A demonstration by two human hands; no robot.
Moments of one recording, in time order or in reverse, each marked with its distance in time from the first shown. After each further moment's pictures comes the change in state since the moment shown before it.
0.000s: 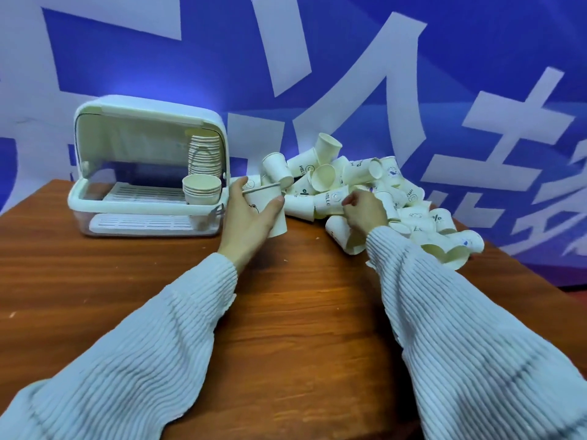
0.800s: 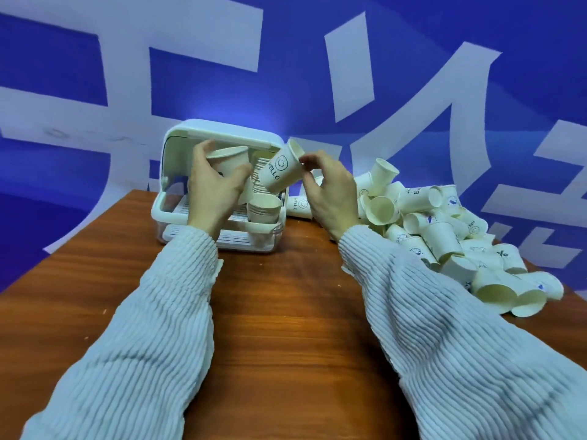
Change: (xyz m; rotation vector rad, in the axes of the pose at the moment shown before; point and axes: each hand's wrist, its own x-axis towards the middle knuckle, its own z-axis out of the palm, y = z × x) left_hand 0.051 0.037 -0.138 0.028 0.325 0.080; right_hand -0.047 -0.182 0.043 0.356 0.282 -0.739
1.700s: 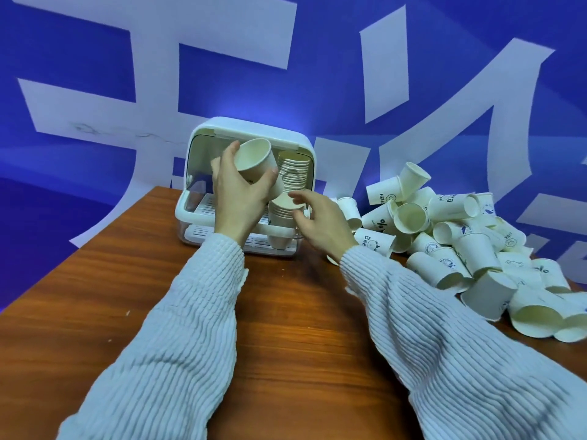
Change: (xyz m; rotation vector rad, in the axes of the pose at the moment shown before) left_hand 0.013 -0.022 0.006 0.048 0.042 0.098; right_hand -0.022 0.006 0.058 0.038 -0.418 0.100
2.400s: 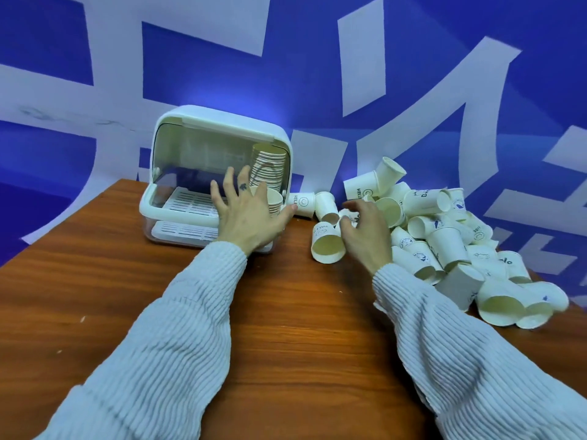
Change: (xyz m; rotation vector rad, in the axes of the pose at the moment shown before) left_hand -0.012 -0.048 0.059 0.898 -0.324 0.201; right_hand -0.042 0.087 -0.053 -0.154 0.265 0.304
